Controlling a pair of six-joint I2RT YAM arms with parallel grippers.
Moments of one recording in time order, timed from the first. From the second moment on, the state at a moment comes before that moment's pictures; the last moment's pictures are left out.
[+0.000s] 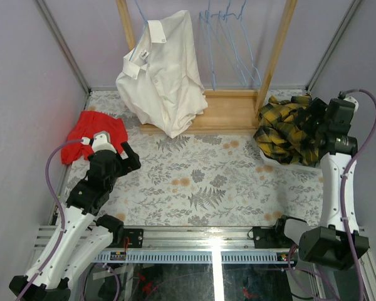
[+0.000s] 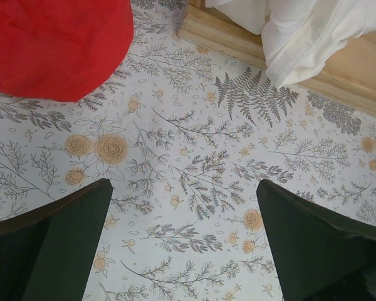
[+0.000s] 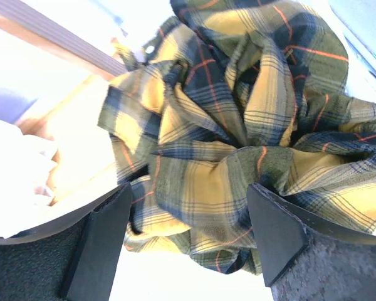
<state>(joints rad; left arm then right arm) -0.36 0.62 0.68 -0.59 -0.33 -0.54 -0.24 1.15 1.19 -0.63 0.01 0.47</state>
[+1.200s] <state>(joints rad) -0.35 0.89 0.93 -0.58 -0.11 -0.46 -0.18 0.78 0.75 -0.20 -1.02 0.57</state>
